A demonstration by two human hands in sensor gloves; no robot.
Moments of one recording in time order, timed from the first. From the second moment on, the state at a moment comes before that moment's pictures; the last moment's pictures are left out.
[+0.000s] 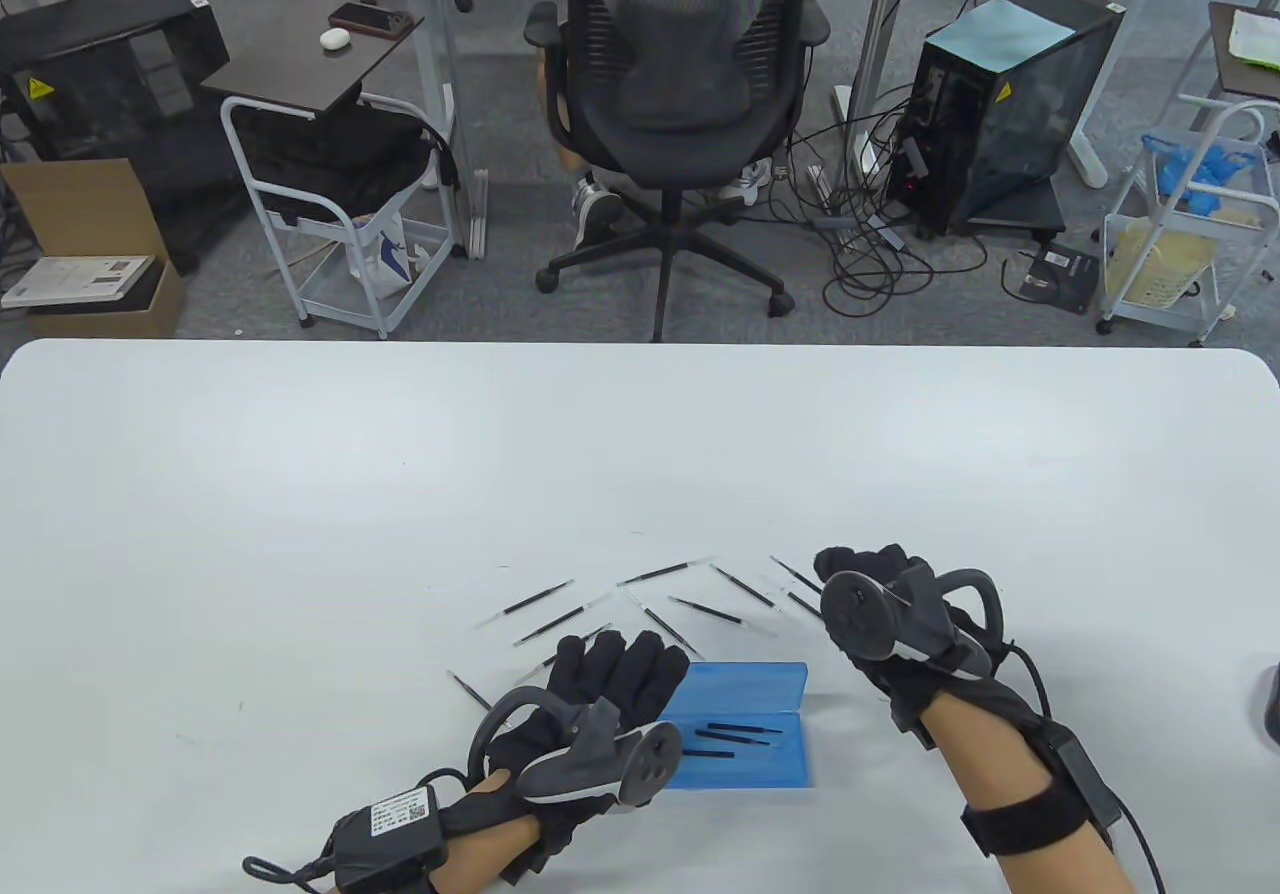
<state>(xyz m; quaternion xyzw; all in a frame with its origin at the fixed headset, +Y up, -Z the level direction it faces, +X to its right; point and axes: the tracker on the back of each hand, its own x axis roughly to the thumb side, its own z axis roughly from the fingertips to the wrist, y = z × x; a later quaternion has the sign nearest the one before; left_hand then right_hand) -0.058 -0.745 -0.273 -0.07 -0.26 -0.10 0.96 0.184 -0.664 -0.337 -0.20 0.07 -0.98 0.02</state>
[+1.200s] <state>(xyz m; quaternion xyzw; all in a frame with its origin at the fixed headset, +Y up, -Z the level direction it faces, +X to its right) -0.058 -0.745 -0.274 -0.07 -0.26 -0.10 0.96 0.099 -0.735 -0.256 -0.39 0.04 -0.91 0.10</state>
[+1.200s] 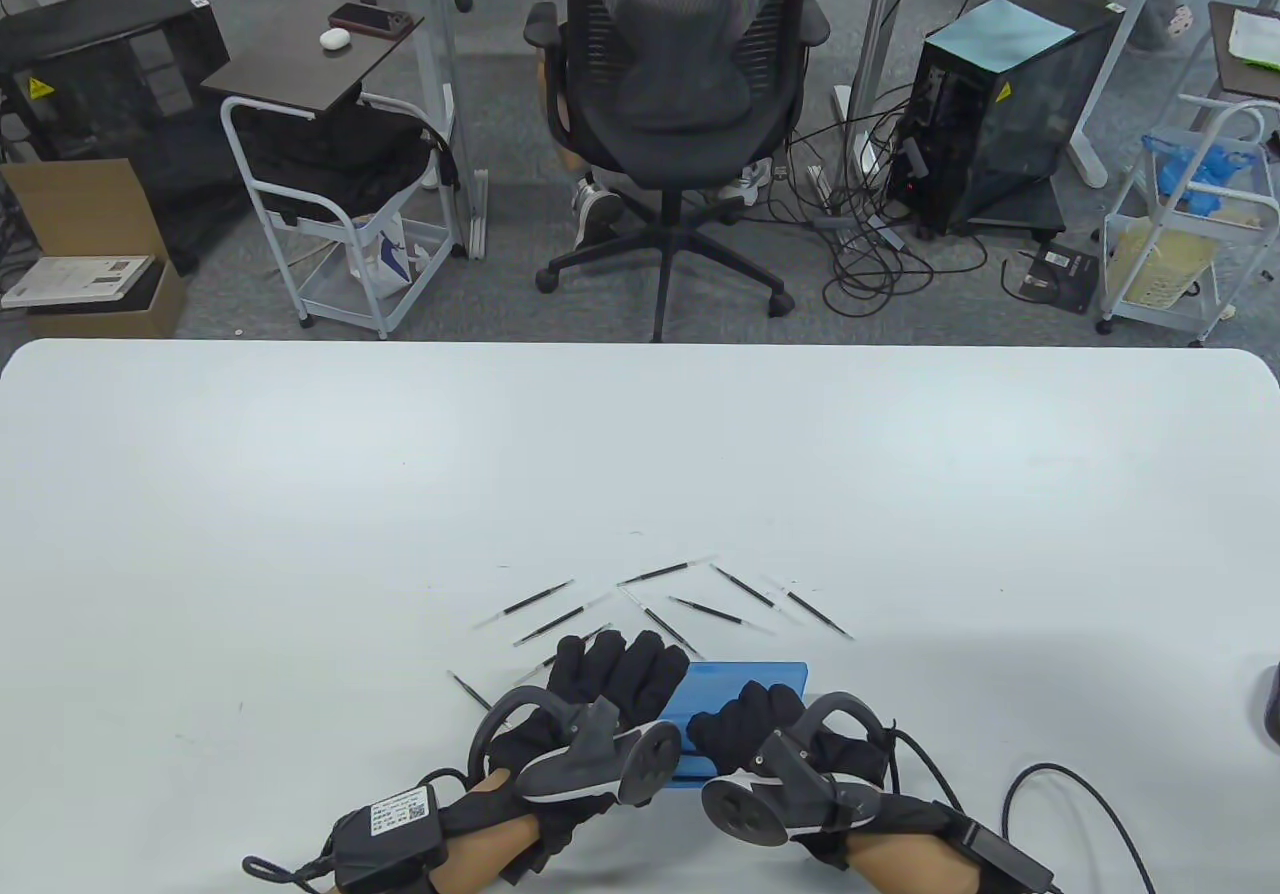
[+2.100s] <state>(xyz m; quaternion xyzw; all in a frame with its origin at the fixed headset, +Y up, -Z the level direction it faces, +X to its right) -0.059 -0.745 -0.274 -0.07 -0.26 -0.10 0.96 0.179 -0.710 -0.382 -0.13 -0.02 -0.99 0.02</state>
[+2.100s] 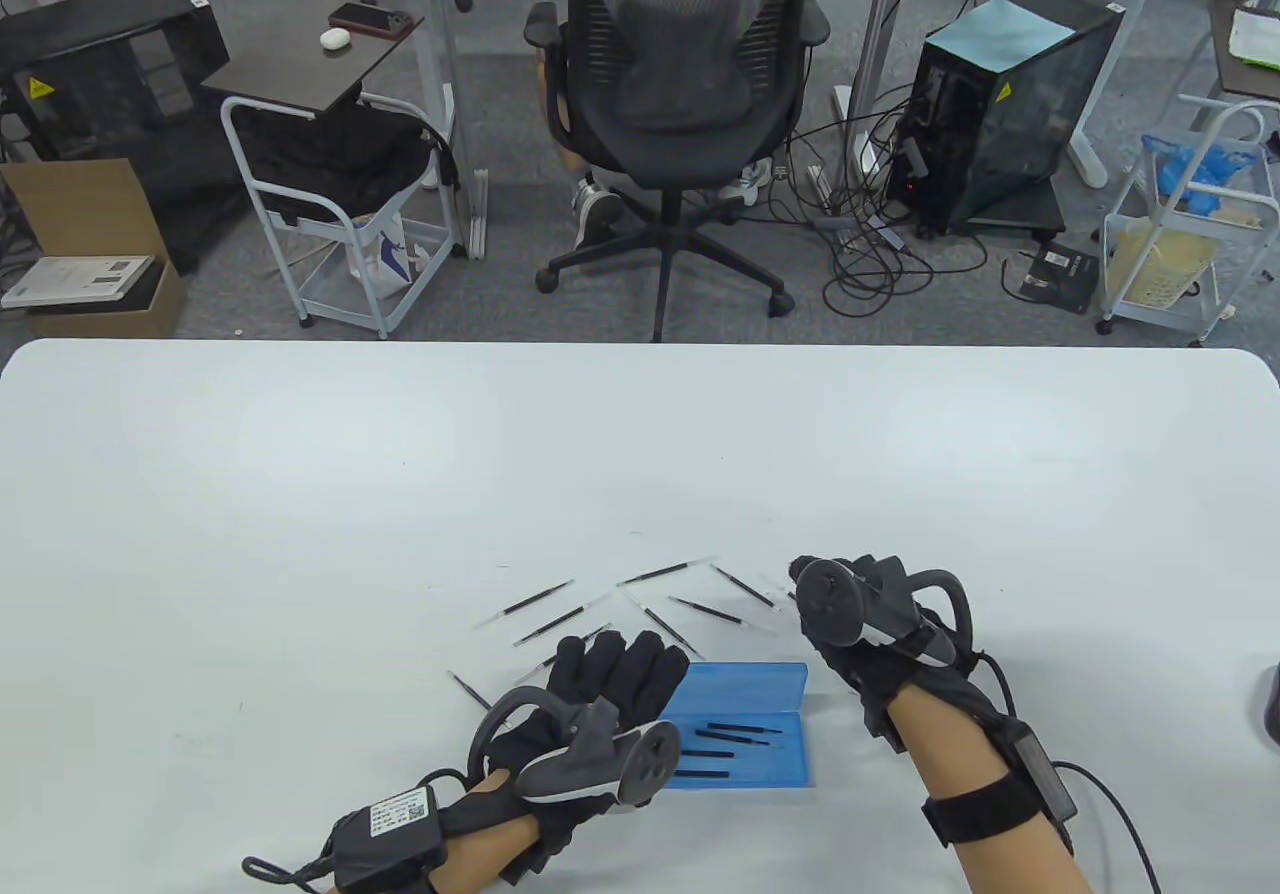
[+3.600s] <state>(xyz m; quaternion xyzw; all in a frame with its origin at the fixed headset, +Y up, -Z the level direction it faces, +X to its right) -0.058 -0.745 -0.273 -0.07 -0.26 -0.10 0.96 0.179 -0.727 -0.401 -0.11 0.01 -0.99 0.08</state>
